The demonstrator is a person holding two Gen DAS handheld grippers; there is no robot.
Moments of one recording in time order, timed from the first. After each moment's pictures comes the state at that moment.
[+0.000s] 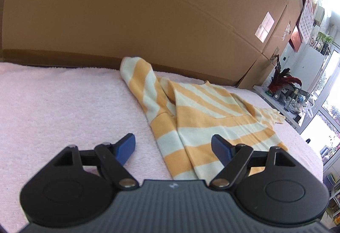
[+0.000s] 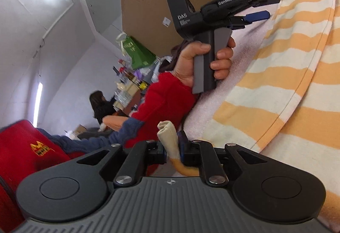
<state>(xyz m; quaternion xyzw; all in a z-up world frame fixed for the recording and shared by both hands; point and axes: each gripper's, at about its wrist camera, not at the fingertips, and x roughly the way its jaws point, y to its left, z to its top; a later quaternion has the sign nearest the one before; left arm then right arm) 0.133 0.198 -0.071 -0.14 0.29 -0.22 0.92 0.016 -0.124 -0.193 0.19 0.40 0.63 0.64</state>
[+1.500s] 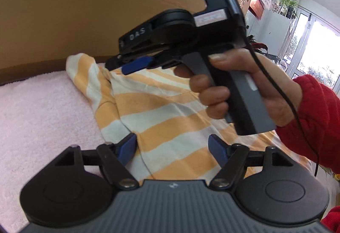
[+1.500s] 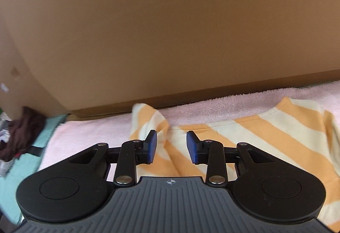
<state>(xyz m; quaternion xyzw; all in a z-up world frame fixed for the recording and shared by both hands) 0.119 0.156 -0.068 -0.06 0.30 -0.32 0.90 0.285 -0.011 -0.133 0.09 0.37 0.27 0.89</state>
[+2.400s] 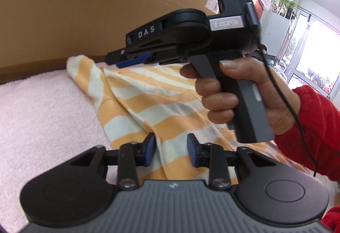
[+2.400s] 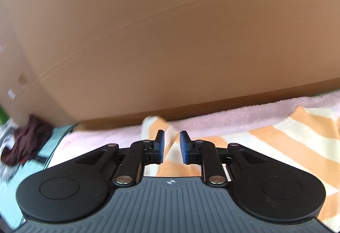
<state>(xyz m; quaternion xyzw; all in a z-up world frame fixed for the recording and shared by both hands) 0.116 0.161 -0.067 -0.06 0.30 -0.32 0.90 0.259 -0.032 -0.127 0.09 0.32 0.32 0.89</state>
